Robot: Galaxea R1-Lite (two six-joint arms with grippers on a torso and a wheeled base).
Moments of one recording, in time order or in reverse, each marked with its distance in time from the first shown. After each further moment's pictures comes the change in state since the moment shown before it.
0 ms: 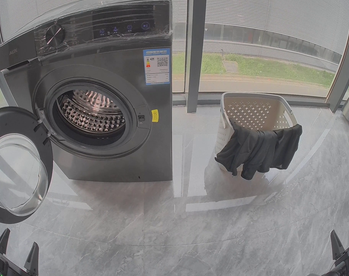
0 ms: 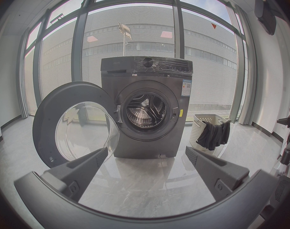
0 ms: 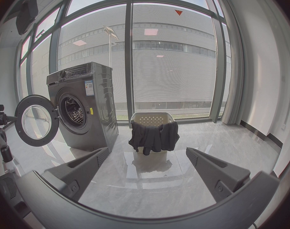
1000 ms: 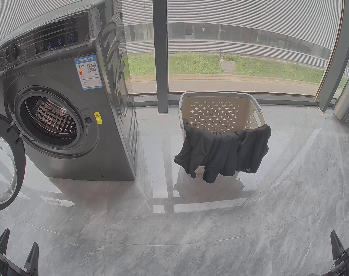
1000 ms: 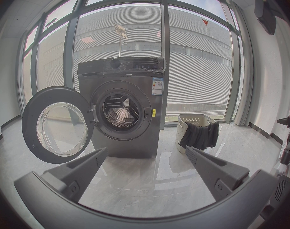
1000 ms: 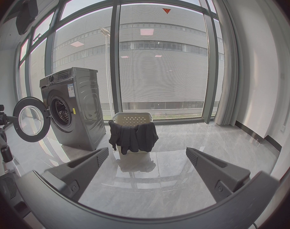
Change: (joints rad) left arm 0.000 0.000 0.000 0.000 0.000 0.000; right arm 0.000 0.001 0.000 0.000 0.000 0.000
